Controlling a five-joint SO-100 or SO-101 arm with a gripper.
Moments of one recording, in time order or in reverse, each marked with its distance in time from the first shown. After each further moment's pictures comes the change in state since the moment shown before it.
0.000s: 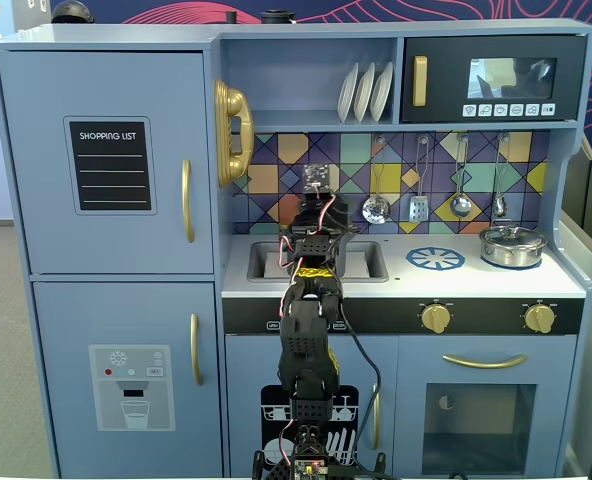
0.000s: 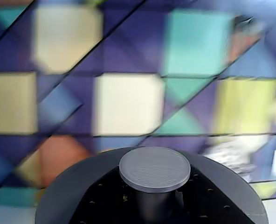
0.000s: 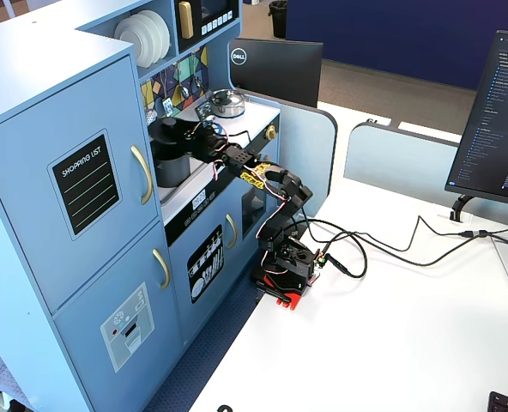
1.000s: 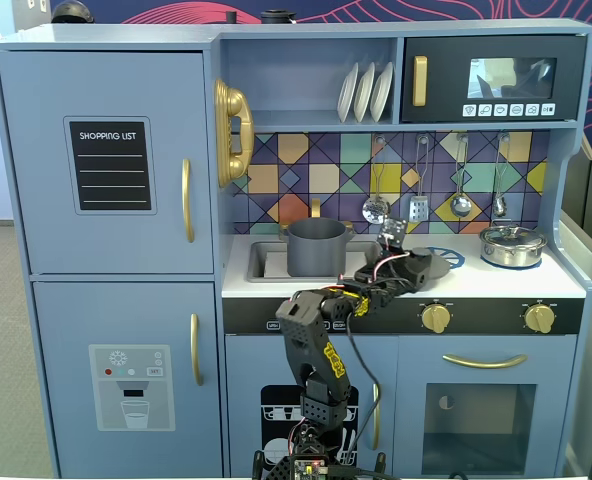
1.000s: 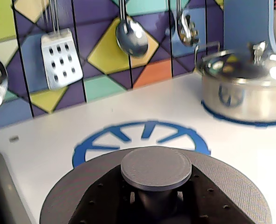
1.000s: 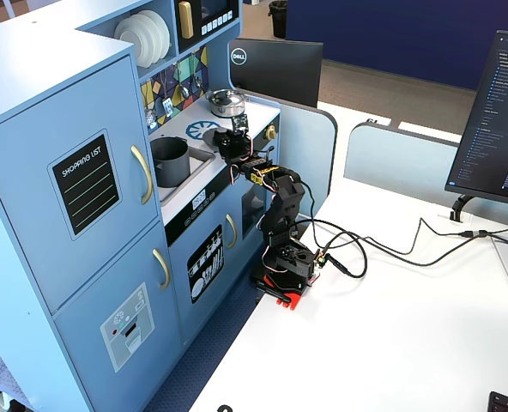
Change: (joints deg) arm 23.7 -10.5 21.3 -24.1 6.3
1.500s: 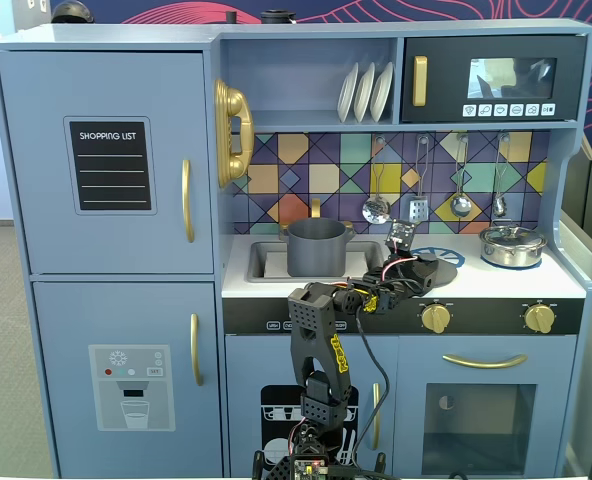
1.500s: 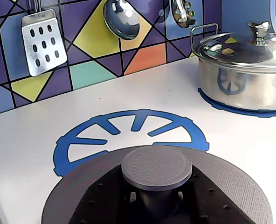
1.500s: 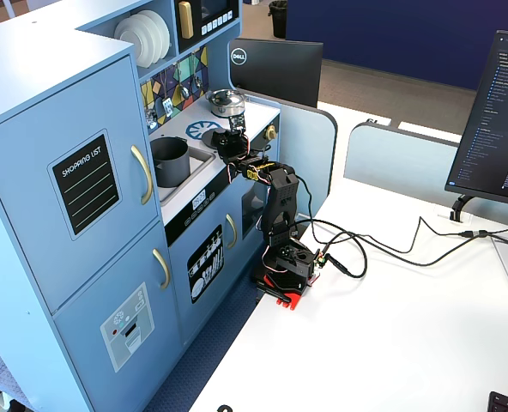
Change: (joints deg) arm 0.8 -9.1 -6.1 -2.6 0.0
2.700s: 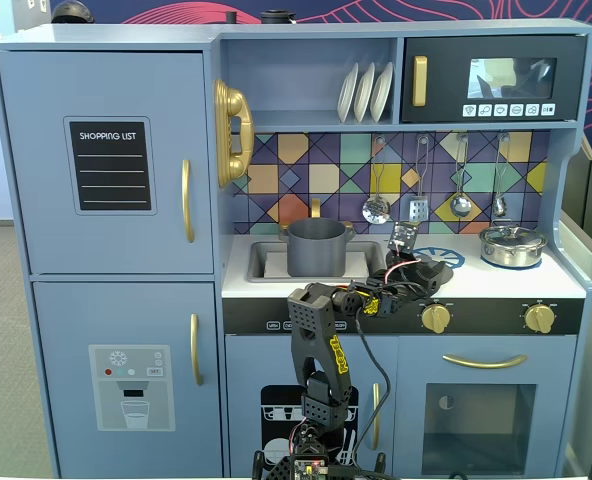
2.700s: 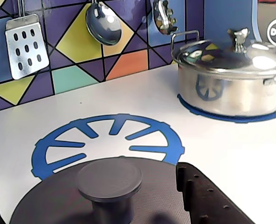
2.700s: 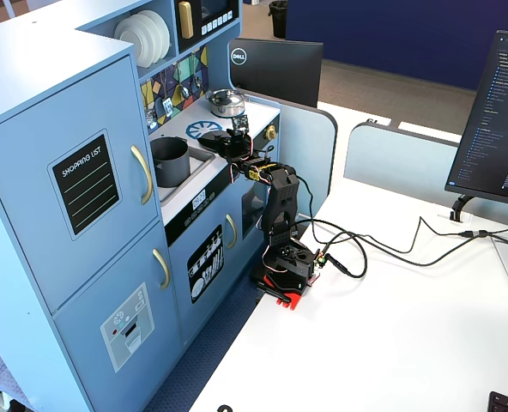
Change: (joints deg) arm 2.3 0.8 1.8 -2.6 -1.8
